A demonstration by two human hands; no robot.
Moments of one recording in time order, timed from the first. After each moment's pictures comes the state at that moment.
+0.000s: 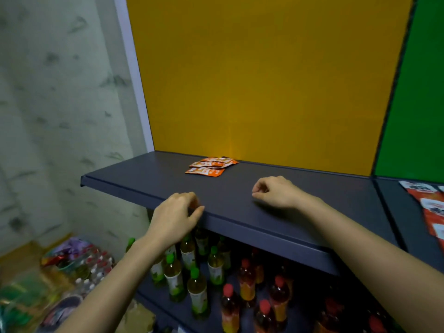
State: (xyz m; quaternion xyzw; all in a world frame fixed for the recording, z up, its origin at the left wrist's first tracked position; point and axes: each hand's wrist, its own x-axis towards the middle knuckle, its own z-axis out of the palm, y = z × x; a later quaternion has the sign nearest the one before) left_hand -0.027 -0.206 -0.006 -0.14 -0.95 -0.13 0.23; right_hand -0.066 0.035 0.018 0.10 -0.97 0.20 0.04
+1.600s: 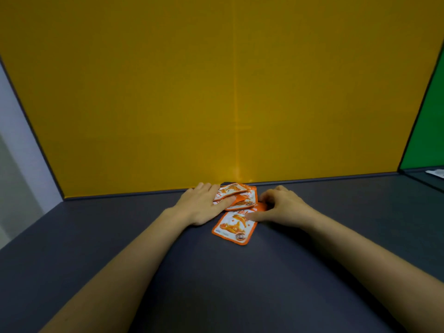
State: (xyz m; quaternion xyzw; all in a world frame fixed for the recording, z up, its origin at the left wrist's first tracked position) left_hand -0.418 -0.227 -0.008 -0.46 -0.89 -0.04 0.02; right_hand -0.269 -0.088 0.002 -0.26 -0.93 0.24 0.06
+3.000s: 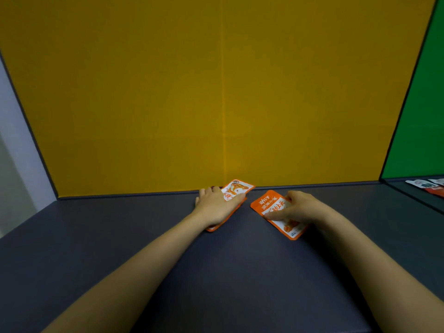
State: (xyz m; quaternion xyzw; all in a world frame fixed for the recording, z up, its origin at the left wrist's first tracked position) left_hand -0.359 -0.185 0.000 -0.30 -0.93 -0.22 -0.04; right_hand -0.227 -0.043 0.018 -0.35 -0.90 0.26 0.02
